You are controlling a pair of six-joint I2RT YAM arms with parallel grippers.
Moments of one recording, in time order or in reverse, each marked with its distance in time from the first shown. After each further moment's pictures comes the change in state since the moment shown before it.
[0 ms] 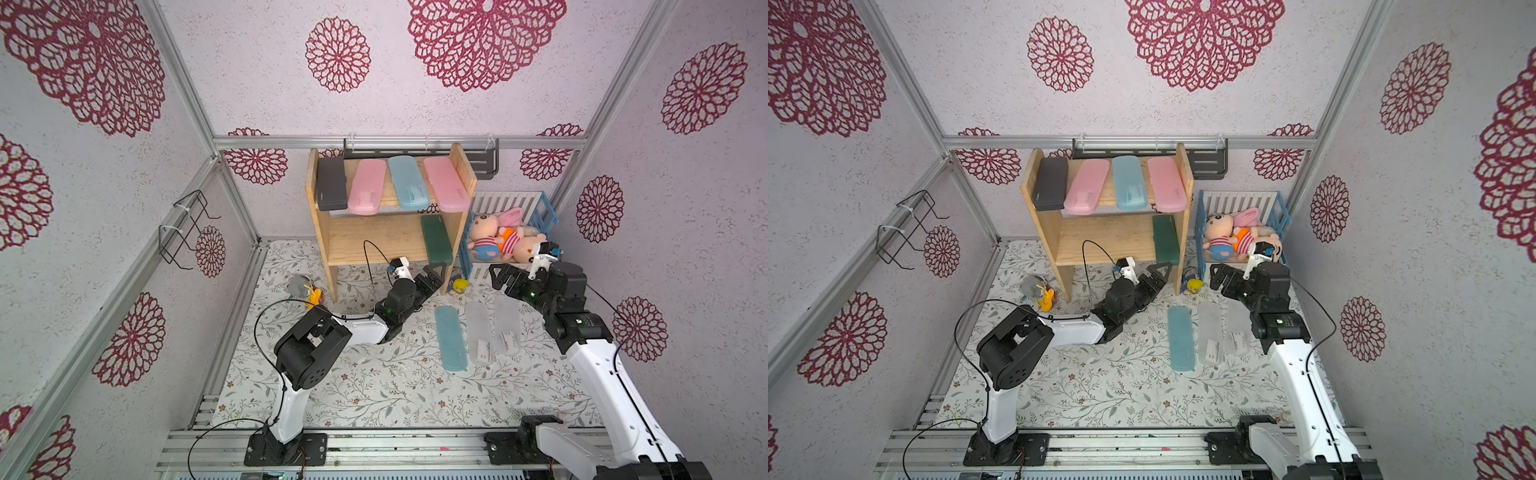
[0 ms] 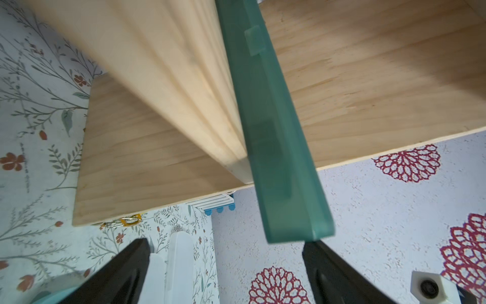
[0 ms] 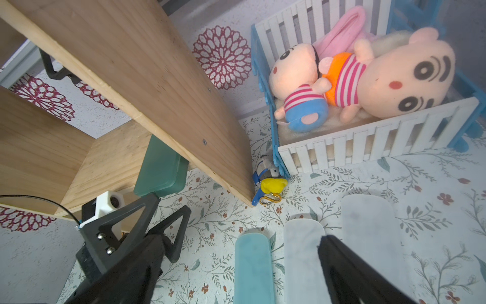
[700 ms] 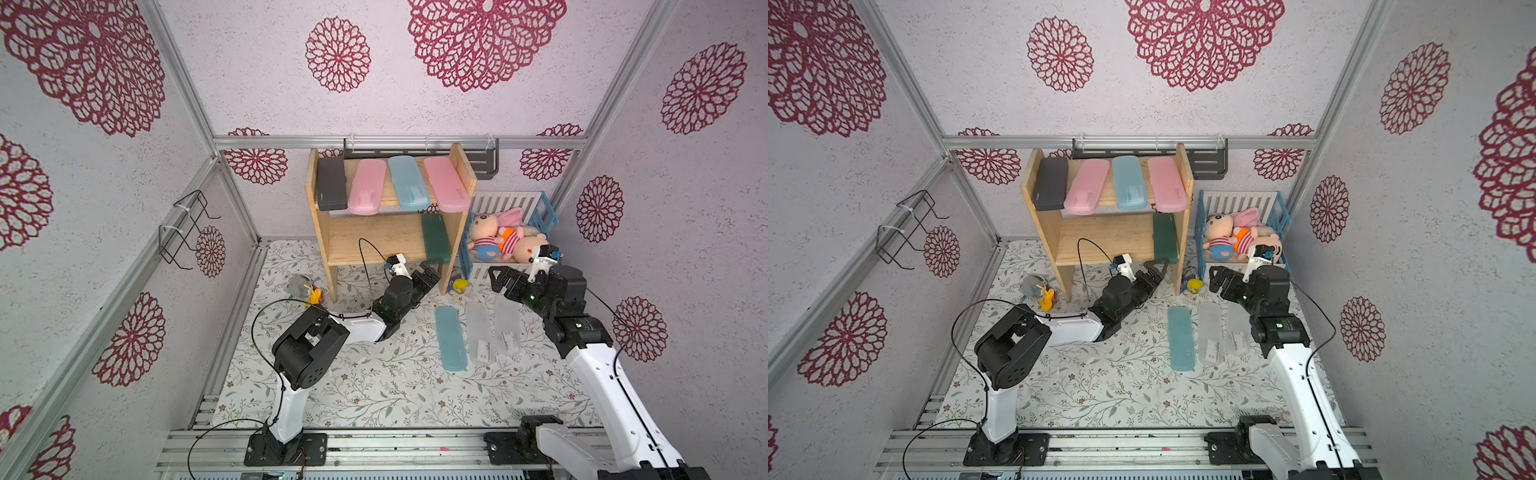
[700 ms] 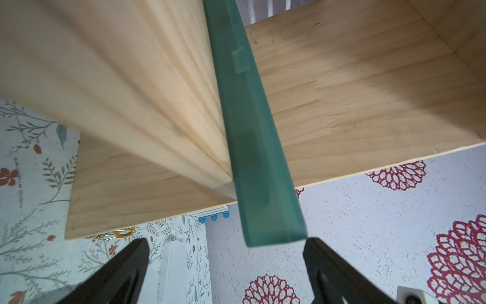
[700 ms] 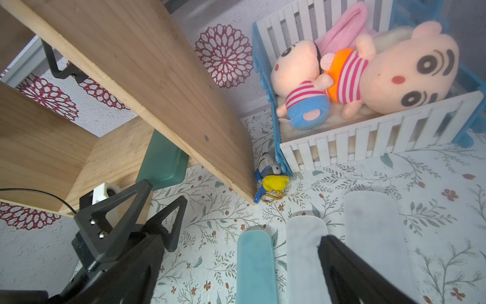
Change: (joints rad) left arm 0.017 -0.008 0.005 0.023 0.003 -0.011; right arm 0.013 -0.012 -0.006 0.000 0.001 0.006
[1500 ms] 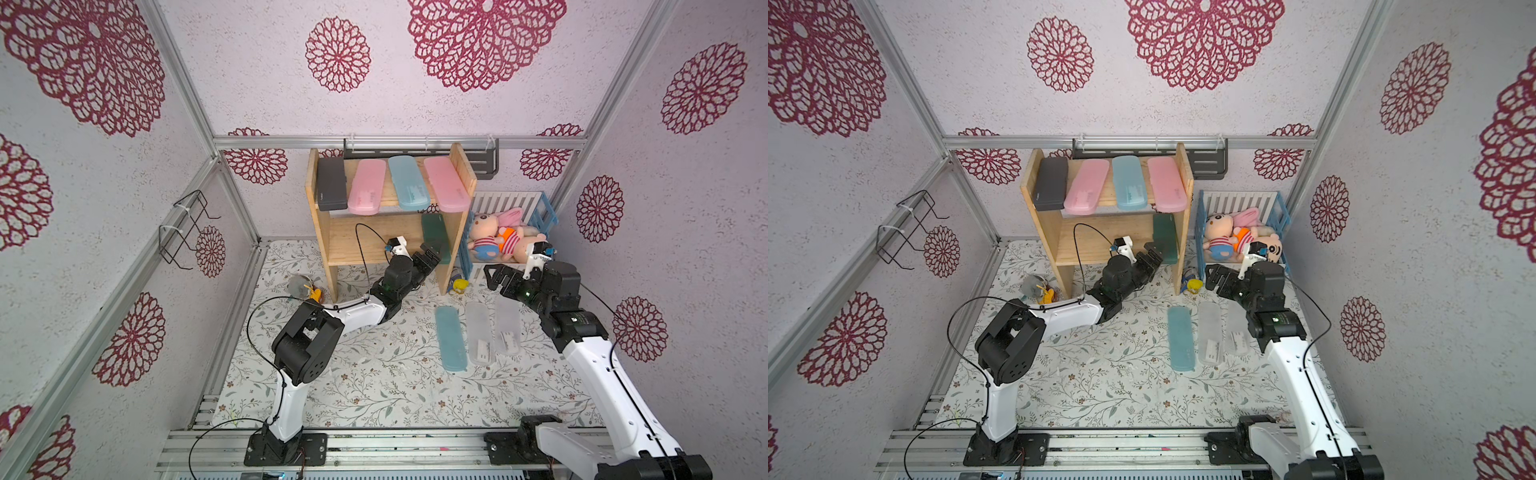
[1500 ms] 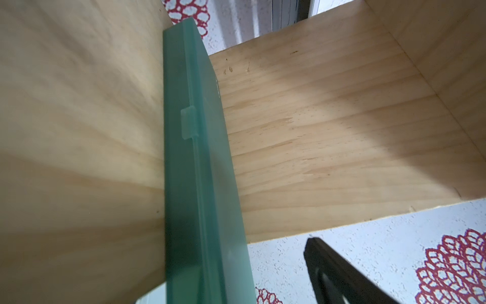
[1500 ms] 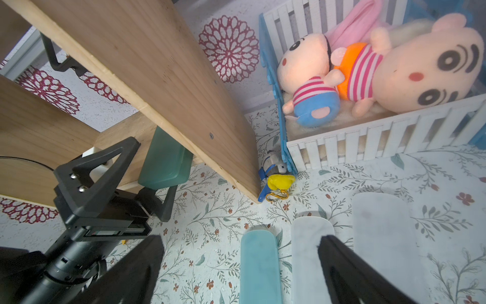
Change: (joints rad) left arm 0.055 0.027 0.200 -0.175 0.086 -0.002; right arm 0.026 0.040 0.020 -0.001 0.003 0.000
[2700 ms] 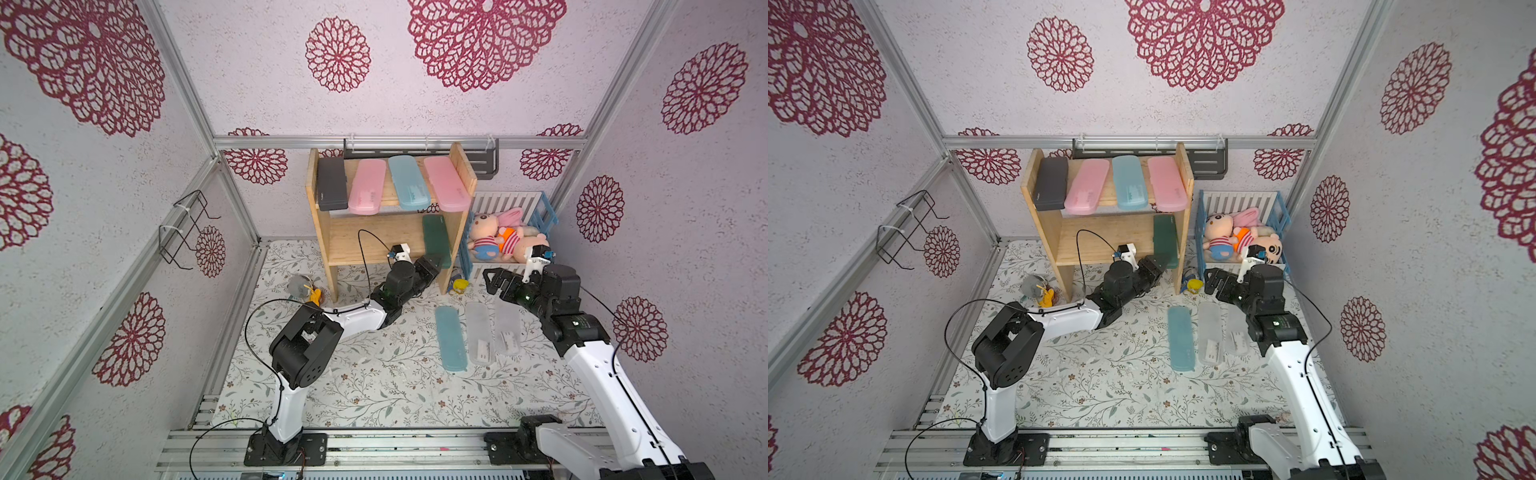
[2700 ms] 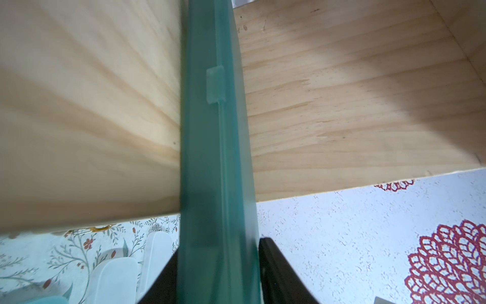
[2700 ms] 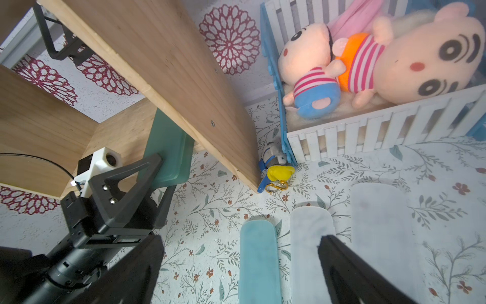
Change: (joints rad) left arm -0.036 -0.042 -0.076 -0.008 0.022 -0.047; right arm 0.020 -0.034 -0.006 -0.045 0.008 -0.008
